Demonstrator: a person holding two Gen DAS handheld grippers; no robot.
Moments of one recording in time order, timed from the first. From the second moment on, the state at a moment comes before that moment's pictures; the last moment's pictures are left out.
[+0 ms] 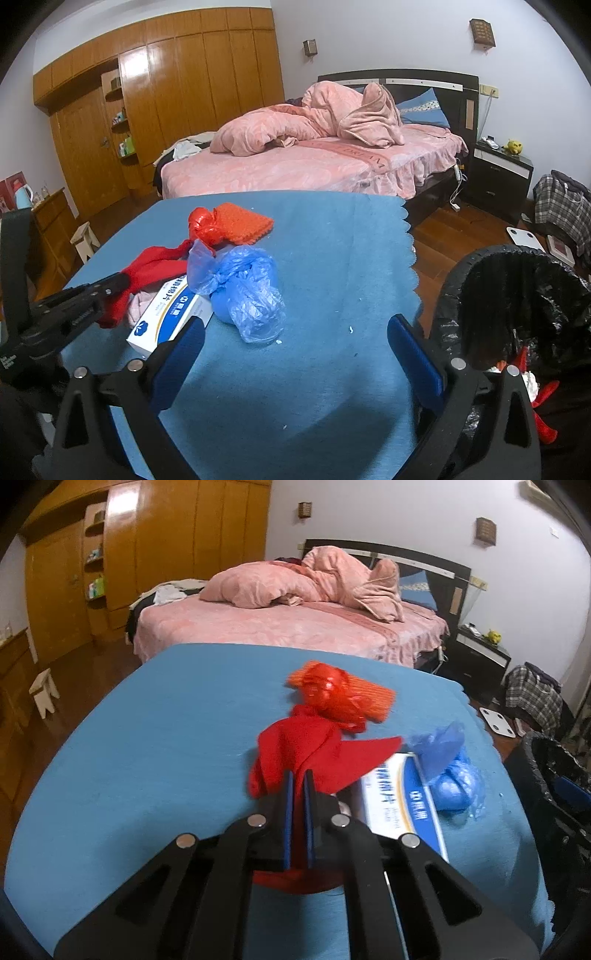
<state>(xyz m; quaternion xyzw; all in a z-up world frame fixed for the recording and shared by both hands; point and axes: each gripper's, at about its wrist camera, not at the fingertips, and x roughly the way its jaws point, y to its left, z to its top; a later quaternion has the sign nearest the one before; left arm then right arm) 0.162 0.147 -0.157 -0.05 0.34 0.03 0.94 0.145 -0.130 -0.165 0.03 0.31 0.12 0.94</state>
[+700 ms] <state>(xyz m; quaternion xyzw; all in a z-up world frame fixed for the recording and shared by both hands) 0.177 0.182 -0.165 -0.08 0.37 0.06 0.93 0.169 -0.116 -0.169 0.04 0.32 0.13 0.94</state>
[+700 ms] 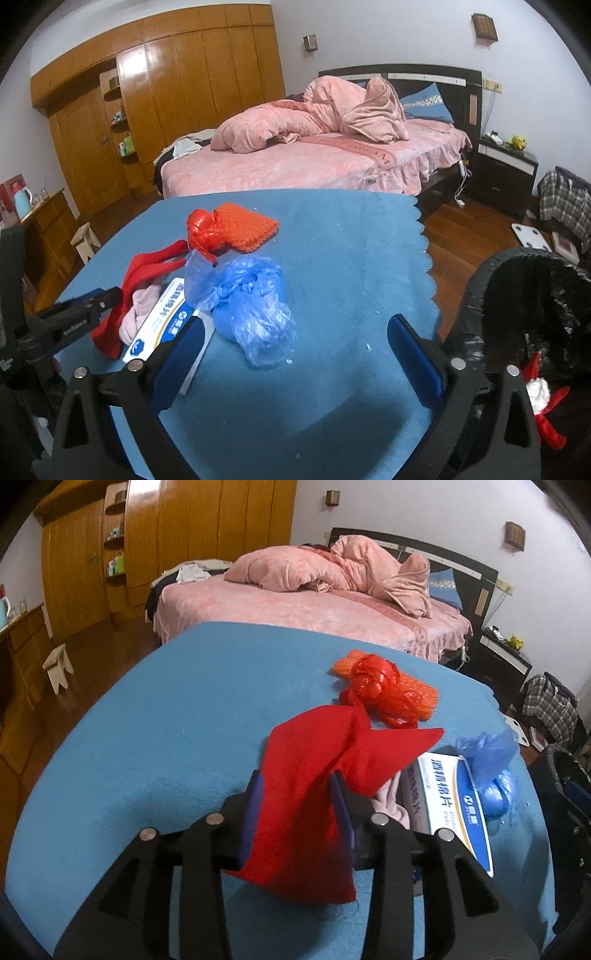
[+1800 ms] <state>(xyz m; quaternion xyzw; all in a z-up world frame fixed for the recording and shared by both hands) 0.168 0.176 -0.151 -0.07 0.34 0.05 0.94 0.187 -0.096 -0.175 0.04 0.36 0.16 0.92</state>
